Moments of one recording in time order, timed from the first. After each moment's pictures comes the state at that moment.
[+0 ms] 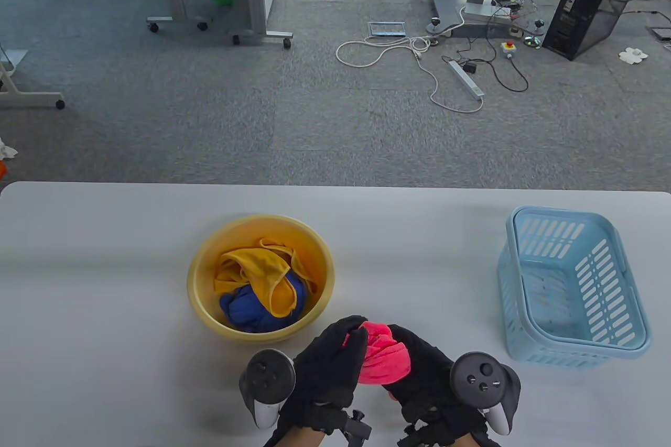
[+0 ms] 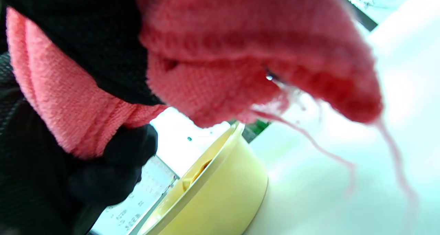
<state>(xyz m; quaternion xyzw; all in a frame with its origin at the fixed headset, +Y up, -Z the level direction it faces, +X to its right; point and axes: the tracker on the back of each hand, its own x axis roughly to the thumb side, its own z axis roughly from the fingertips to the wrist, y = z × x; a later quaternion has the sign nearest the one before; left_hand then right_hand) -0.085 -0.703 -0.243 0.04 -0.14 0.61 0.78 0.148 -0.689 -0.226 0.13 -0.07 0.88 0.45</state>
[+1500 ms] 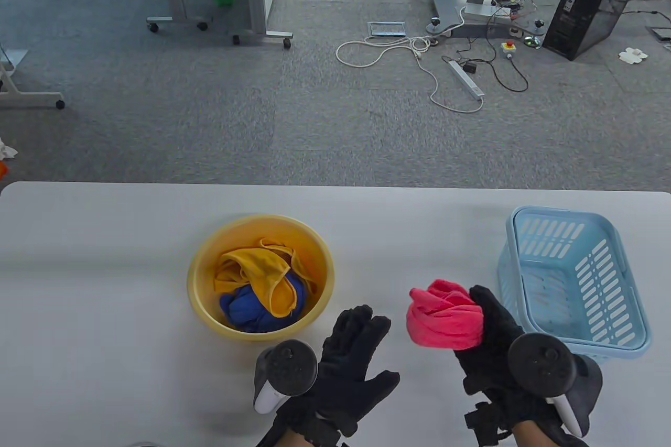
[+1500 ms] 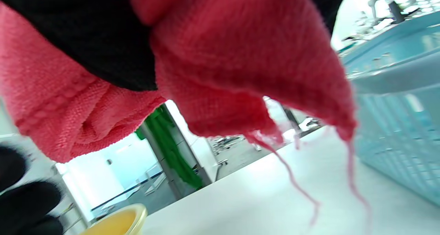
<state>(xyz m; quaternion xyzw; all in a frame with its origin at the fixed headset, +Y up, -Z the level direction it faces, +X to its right) -0.064 -0.695 -0.237 -0.09 -0.33 0.50 0.80 0.237 -0.610 -0.226 -0.04 -0.12 0.94 0.31</state>
